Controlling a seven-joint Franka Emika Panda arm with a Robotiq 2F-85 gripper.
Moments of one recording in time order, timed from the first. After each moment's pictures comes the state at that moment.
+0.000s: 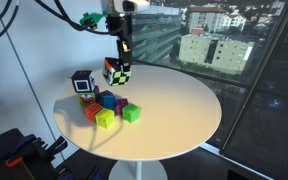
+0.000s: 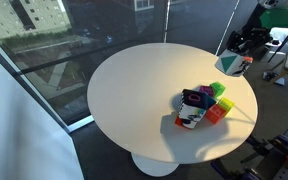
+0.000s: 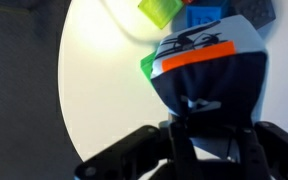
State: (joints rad) arm -0.10 -0.16 -0.12 -2.36 -0.05 2.28 0.52
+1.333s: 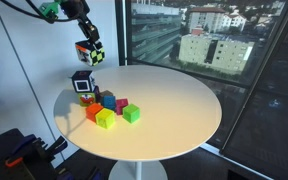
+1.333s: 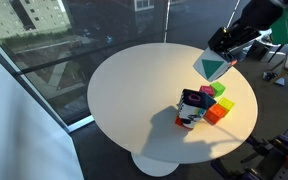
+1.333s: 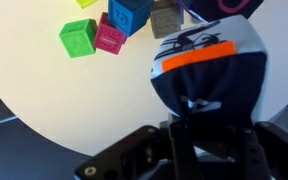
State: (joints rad) arm -0.07 -0.43 0.16 -2.60 -0.07 2.59 0.49
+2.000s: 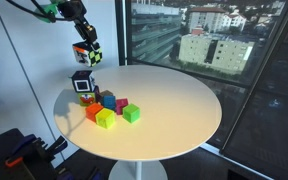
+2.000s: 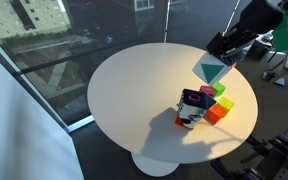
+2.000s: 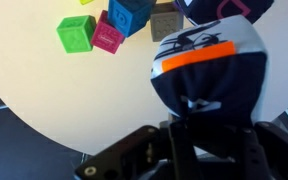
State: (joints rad) arm -0.07 -0.43 0.18 -2.61 -0.08 2.60 0.45
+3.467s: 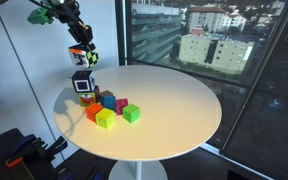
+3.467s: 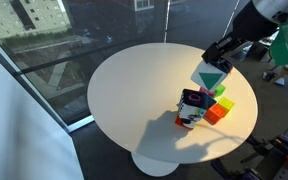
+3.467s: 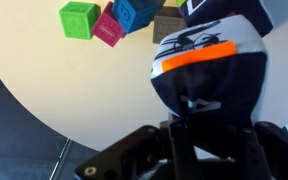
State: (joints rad) arm -0.06 -0.43 0.25 -2.61 -0.19 2.60 0.42
